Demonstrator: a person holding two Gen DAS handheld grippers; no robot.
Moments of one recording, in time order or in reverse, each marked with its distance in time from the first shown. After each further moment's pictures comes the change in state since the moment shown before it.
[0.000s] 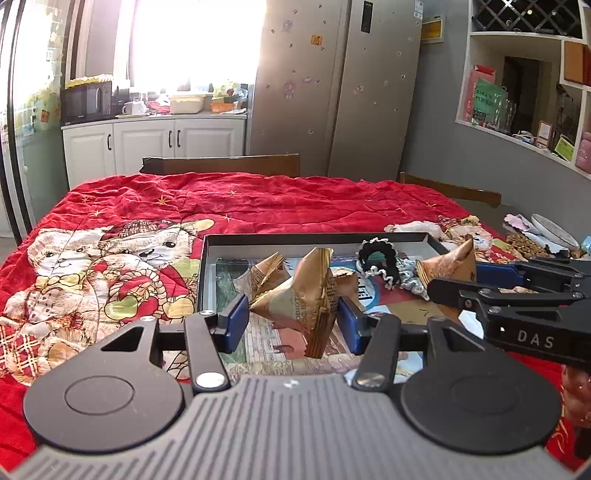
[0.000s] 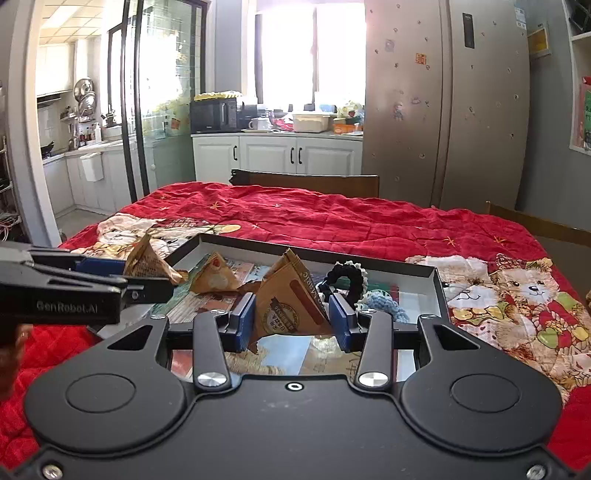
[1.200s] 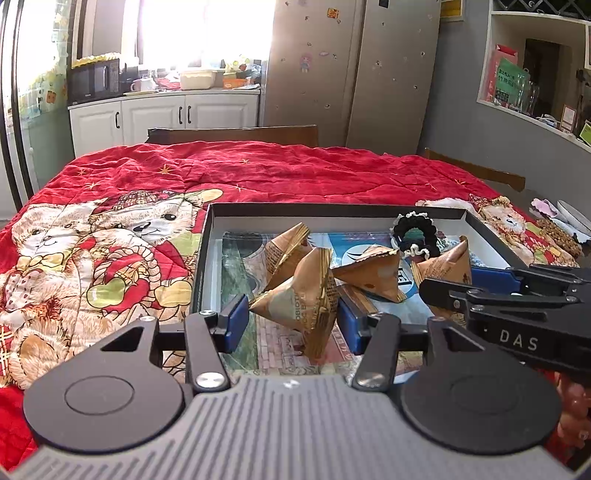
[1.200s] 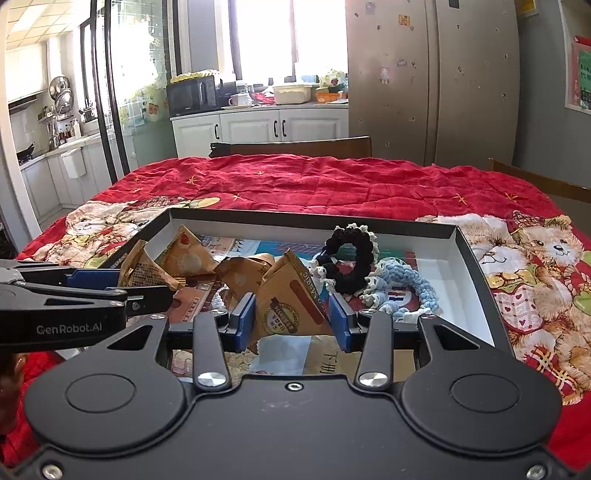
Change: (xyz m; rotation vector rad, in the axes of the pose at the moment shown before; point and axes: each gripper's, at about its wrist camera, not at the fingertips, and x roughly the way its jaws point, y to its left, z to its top) left arm 0.054 0.009 -0.012 -0.008 0.067 0.043; right arm 0.070 -0.003 -0.015 0.081 0.084 -0.030
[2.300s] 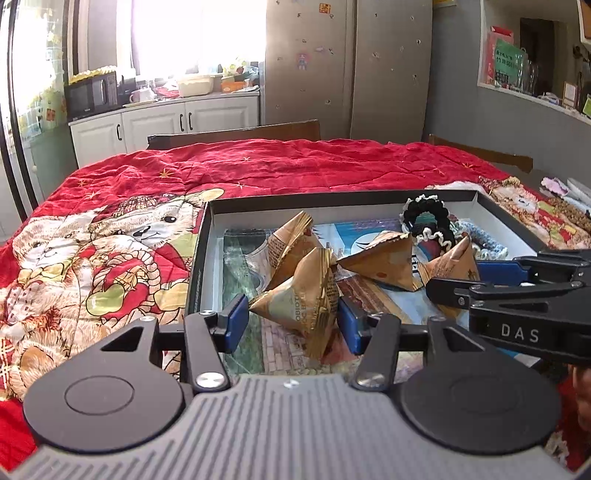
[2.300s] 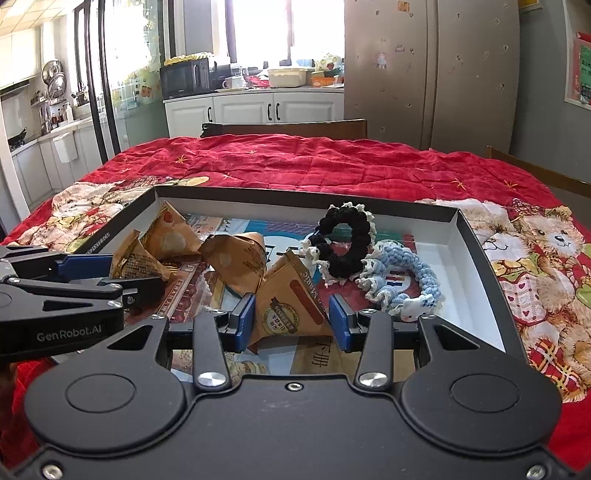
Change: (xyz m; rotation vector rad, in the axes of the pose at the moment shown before) left arm 0.014 -0.007 -0.007 0.072 -0.001 0.048; right arm 0.018 0.000 -0.005 -0.014 0.053 -0.027
